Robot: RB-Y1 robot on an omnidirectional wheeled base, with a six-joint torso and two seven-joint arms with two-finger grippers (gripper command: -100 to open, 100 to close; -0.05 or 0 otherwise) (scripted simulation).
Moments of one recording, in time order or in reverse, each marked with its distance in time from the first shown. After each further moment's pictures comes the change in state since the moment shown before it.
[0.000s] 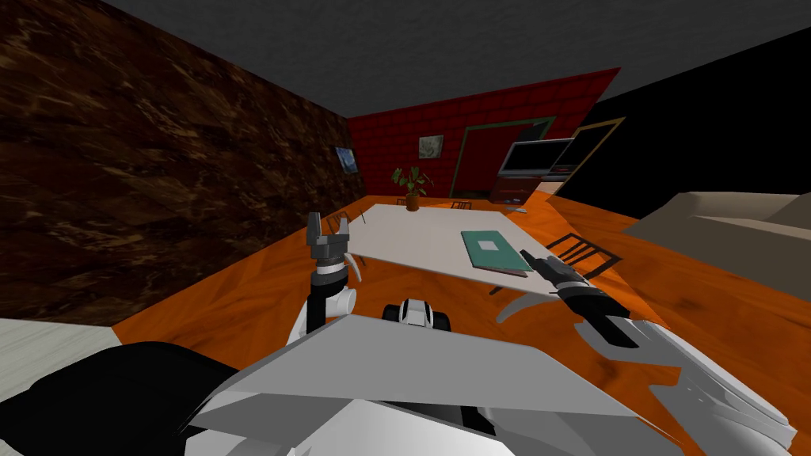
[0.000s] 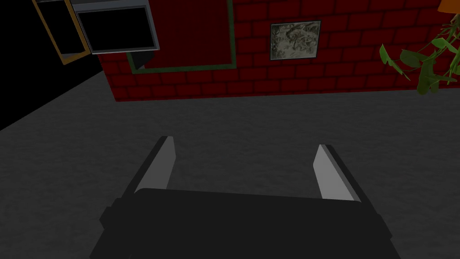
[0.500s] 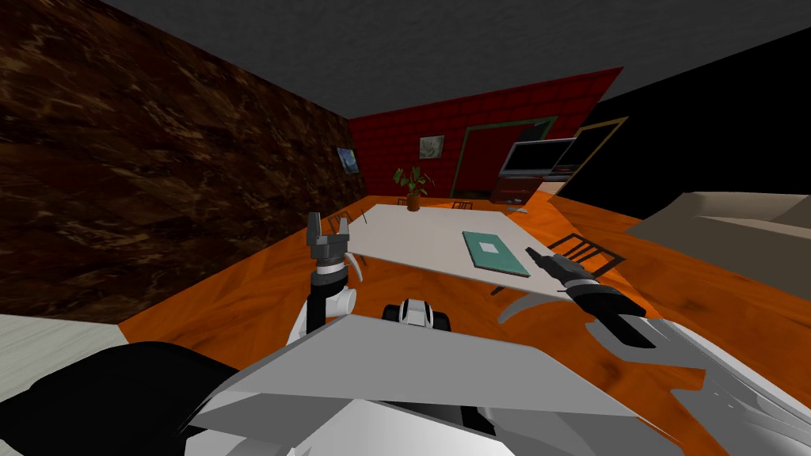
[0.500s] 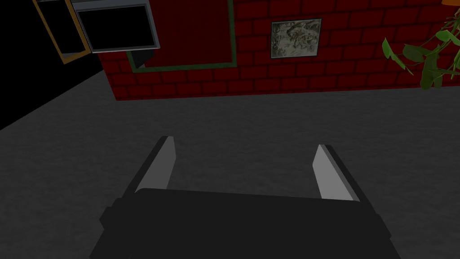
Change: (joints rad) left arm 0.000 0.000 0.000 0.000 0.000 0.000 0.000; right arm 0.014 -0.061 -0.006 -0.016 -0.017 0.025 -0.047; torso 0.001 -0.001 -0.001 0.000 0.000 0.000
